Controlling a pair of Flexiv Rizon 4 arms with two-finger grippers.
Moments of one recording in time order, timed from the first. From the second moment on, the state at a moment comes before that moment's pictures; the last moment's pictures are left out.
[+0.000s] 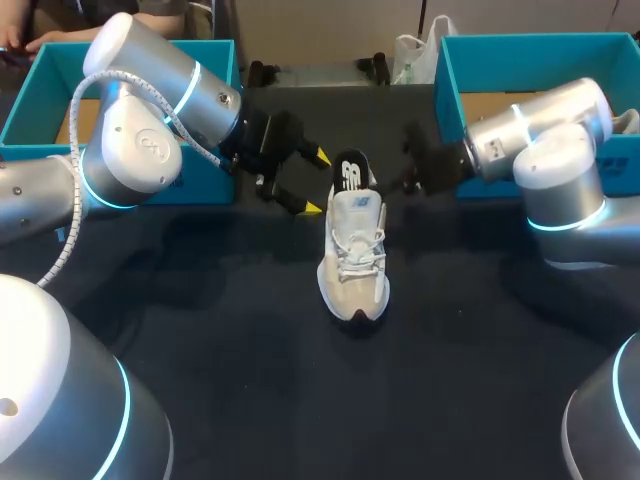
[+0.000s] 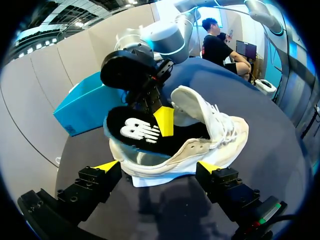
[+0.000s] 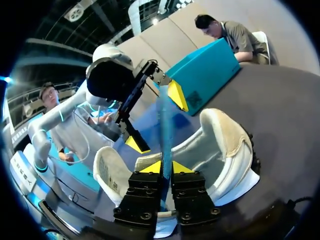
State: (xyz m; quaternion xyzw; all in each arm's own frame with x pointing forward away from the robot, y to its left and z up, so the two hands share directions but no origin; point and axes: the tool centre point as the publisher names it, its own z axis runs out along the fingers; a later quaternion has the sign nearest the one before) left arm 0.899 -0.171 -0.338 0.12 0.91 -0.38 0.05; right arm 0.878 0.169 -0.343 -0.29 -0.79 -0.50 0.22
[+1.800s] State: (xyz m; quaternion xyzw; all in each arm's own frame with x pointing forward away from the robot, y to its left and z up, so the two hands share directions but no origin) left arm 0.899 -0.171 -0.338 0.12 0.91 -0.38 0.05; right arm 0.886 0.173 -0.341 -0.28 -0.80 -0.48 0.23
